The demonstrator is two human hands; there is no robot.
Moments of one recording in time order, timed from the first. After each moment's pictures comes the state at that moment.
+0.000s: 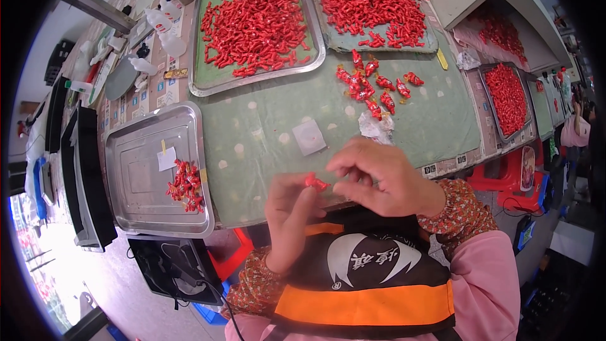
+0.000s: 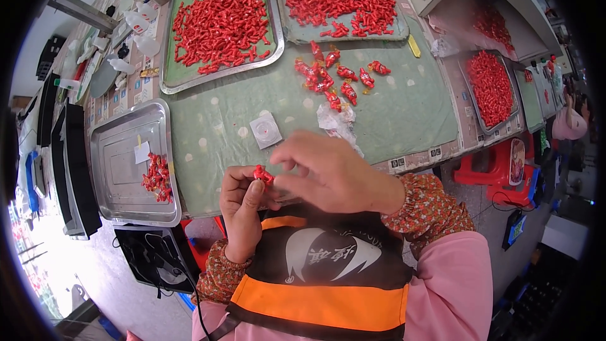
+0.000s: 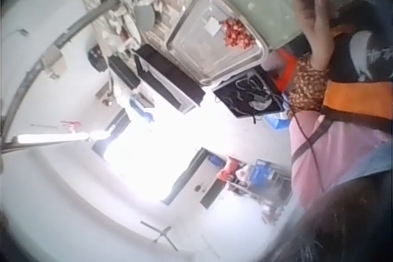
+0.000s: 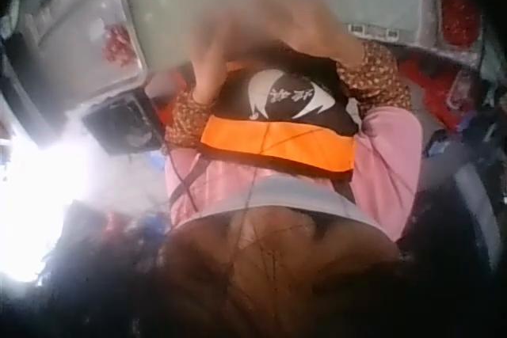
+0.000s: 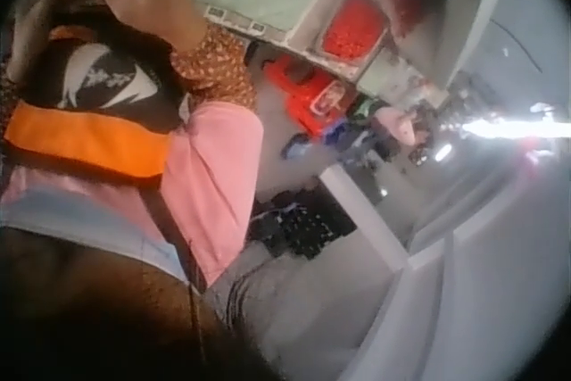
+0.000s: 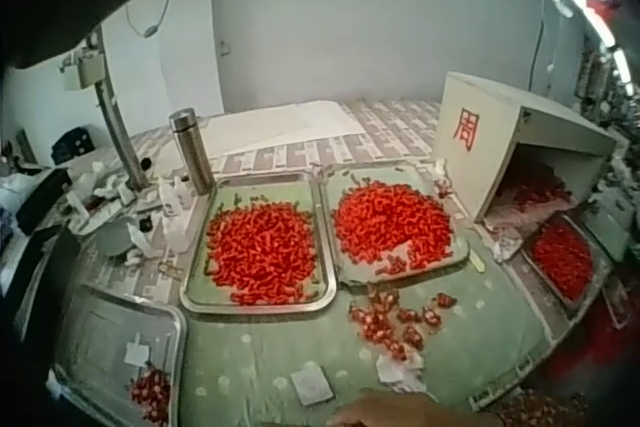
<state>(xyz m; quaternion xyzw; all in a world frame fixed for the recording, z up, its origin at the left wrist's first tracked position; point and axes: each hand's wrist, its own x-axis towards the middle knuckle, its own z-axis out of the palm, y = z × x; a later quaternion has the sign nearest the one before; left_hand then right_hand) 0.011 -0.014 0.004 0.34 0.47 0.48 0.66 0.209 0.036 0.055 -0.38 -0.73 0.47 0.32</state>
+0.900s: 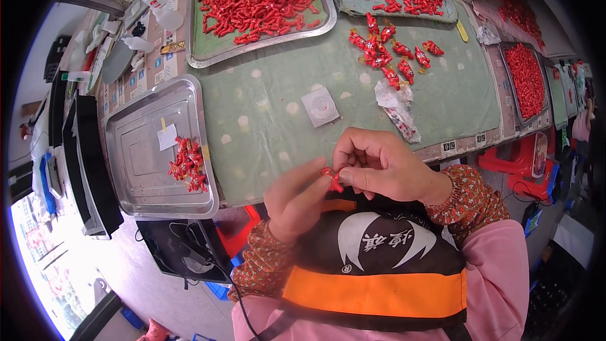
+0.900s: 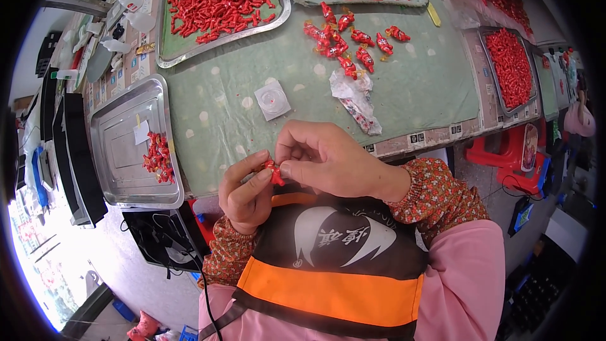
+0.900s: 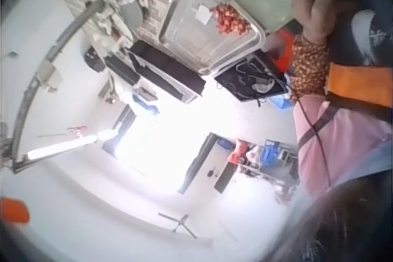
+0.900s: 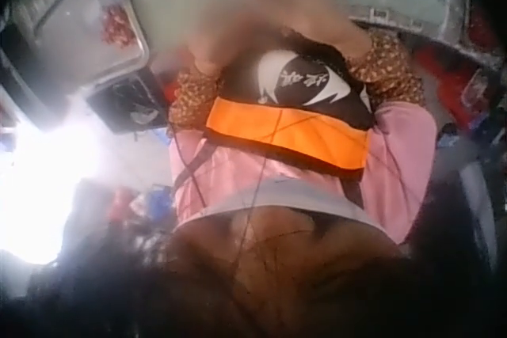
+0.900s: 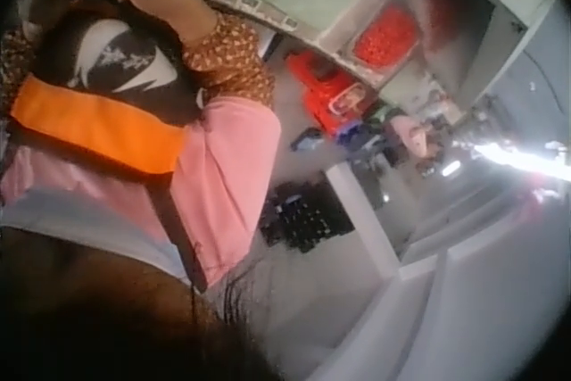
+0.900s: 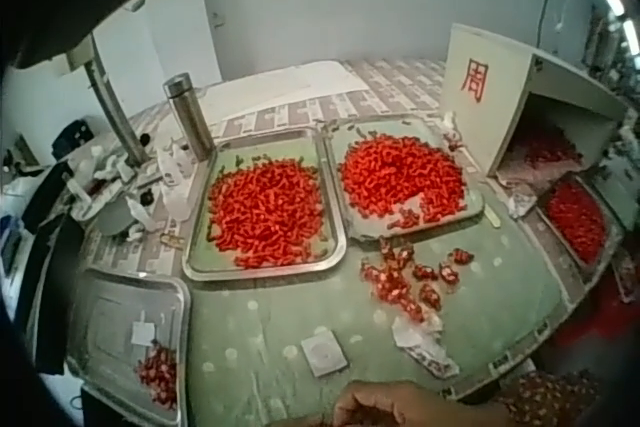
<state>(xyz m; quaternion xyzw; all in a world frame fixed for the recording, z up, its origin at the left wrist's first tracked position) -0.012 -0.012 -0.028 0.75 0.37 0.50 0.20 0.197 0.023 0.032 -0.37 -0.44 0.77 0.27</state>
